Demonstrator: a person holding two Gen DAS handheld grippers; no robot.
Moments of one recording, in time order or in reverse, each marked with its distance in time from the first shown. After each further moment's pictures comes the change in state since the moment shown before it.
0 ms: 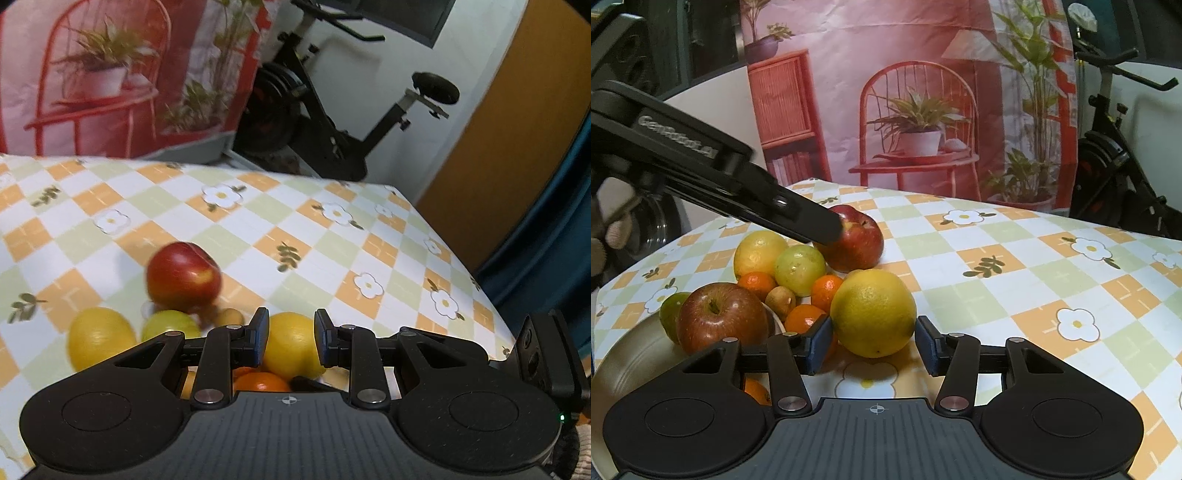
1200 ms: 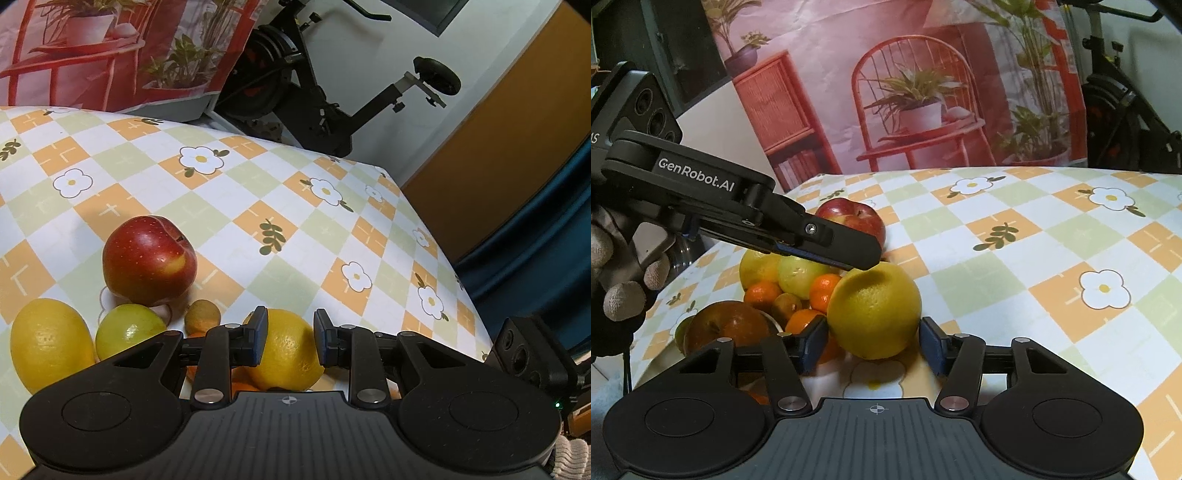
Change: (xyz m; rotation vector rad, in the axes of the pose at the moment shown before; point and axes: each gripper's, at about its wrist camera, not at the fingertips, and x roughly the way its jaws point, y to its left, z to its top) left arm 0.038 0.015 0.012 -0.094 0.100 -0.106; right arm 0.015 -0.029 0.001 0.172 0.054 0.122
